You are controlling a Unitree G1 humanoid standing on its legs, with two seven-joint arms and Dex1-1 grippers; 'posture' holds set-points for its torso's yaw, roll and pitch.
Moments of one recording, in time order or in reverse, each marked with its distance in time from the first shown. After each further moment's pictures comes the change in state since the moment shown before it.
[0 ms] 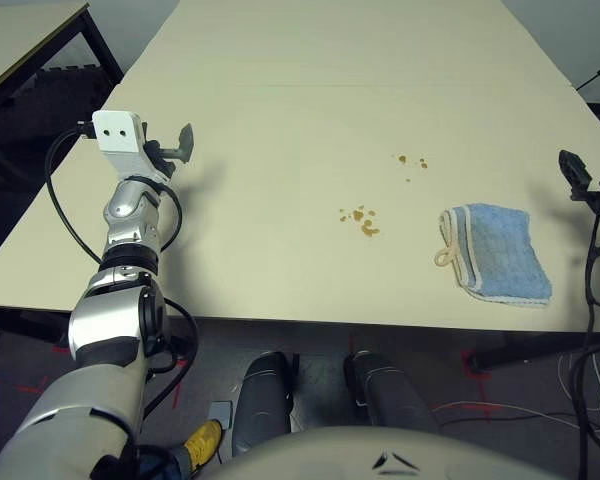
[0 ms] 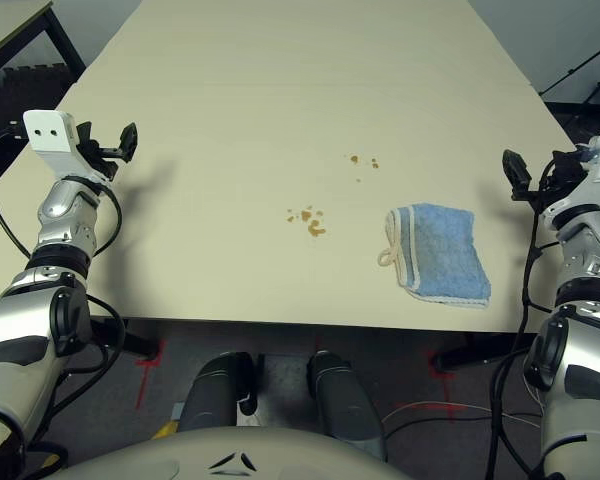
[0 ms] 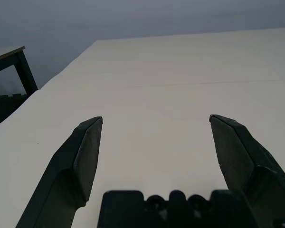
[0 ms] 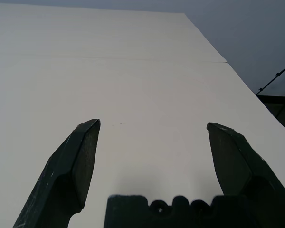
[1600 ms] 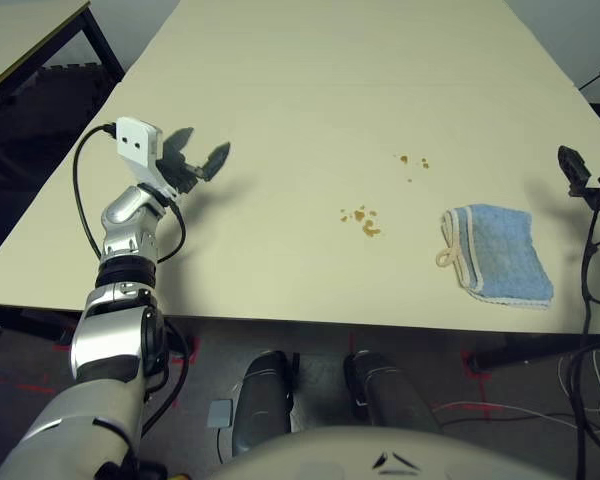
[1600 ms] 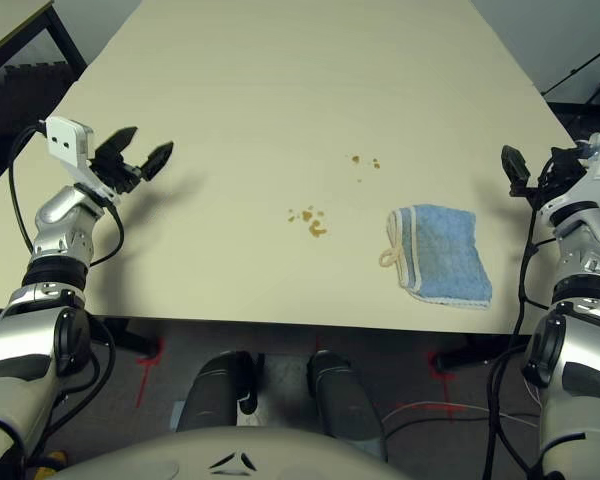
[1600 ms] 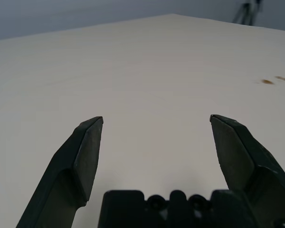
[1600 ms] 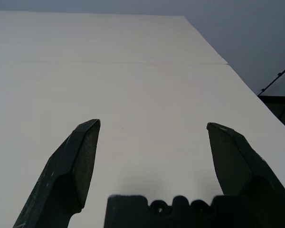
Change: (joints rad) left arm 0.212 0.012 -0.106 -0.424 -0.143 0.303 -0.711; right arm -0.005 0.001 -0.003 0.002 0.021 0.001 0.008
